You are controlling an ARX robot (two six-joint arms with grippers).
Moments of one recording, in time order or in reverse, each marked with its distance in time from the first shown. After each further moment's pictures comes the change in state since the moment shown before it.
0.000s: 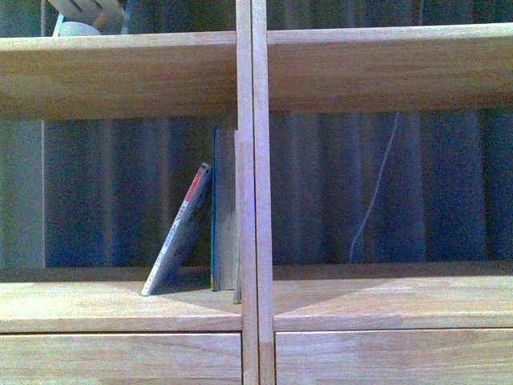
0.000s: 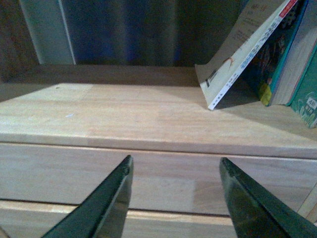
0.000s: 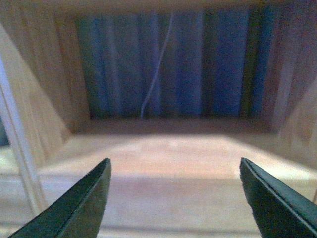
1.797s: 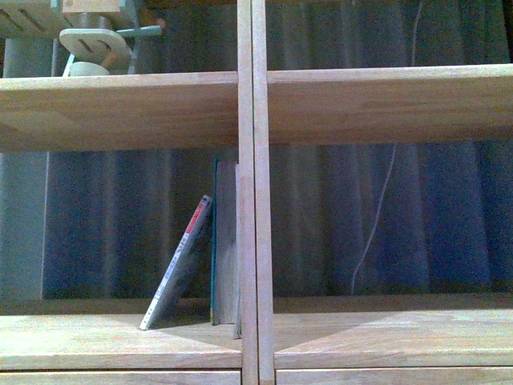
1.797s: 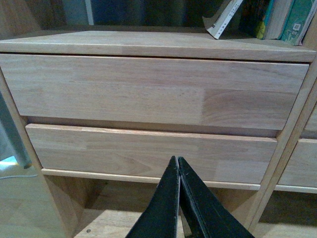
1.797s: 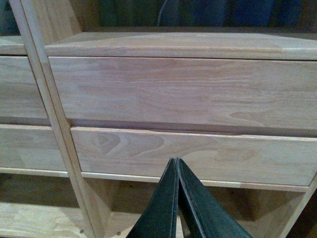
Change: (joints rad) left arm 0.094 -0.877 -0.576 -0.291 0.096 -0.007; right arm 0.389 -0.488 -0.483 -0.029 0.380 -0.050
